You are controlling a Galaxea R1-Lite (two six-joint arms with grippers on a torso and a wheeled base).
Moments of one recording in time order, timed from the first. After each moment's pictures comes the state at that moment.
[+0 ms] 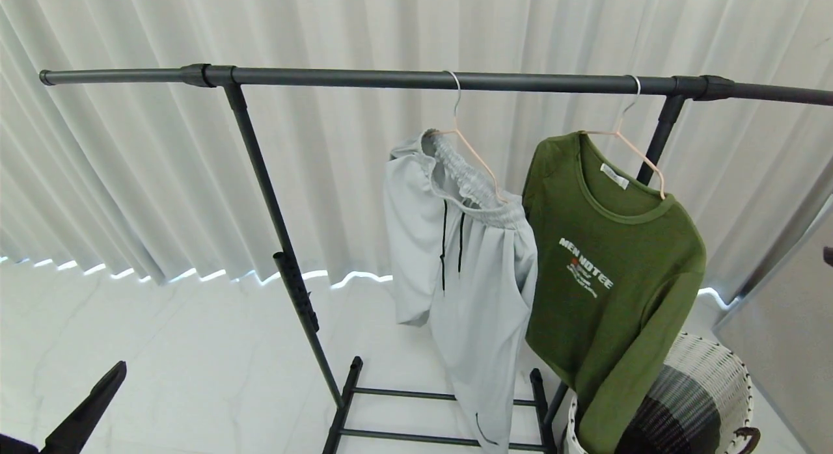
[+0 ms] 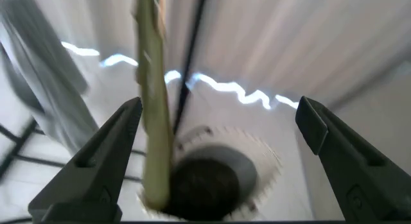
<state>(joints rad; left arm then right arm) 0.03 0.66 -0.20 -0.41 -0.05 0.60 0.14 0.89 -0.80 0.11 -0.11 -0.16</state>
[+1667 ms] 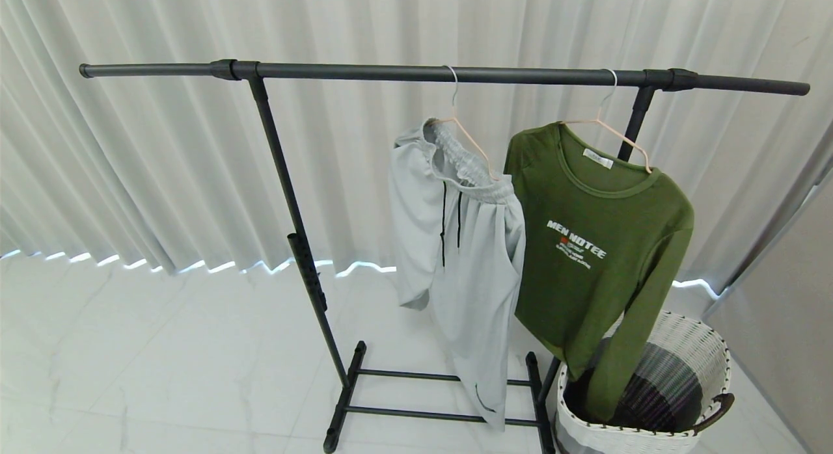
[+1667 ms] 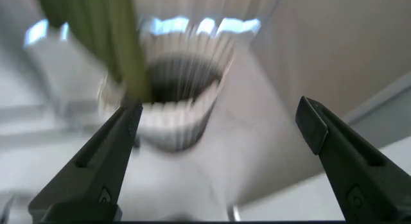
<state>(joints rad) 0.01 0.00 0.00 -0.08 0.28 0.35 0.00 0.00 -0.14 0.15 -0.32 -0.01</state>
